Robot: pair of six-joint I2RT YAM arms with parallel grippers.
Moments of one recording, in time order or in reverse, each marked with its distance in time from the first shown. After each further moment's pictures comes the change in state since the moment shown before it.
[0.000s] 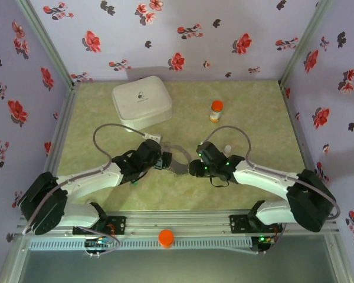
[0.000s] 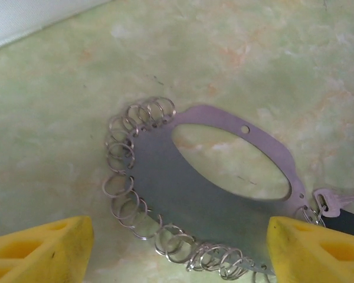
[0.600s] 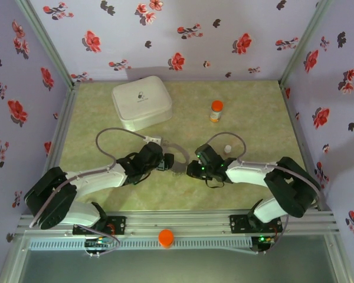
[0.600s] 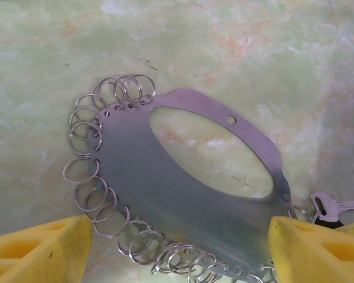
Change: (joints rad) left arm -0.003 0.056 -0.042 0.108 0.018 -0.073; right arm -0.037 0.159 -0.082 0.280 -0.102 0.128
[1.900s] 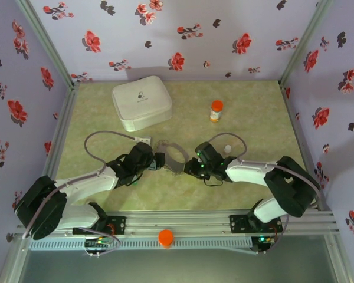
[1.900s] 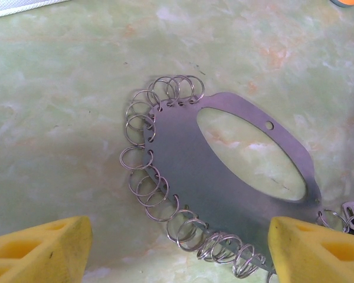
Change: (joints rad) left arm 0.082 -0.114 -0.079 -0.020 0.008 -0.006; right arm -0.009 0.003 0.016 0.013 -0.060 0.123
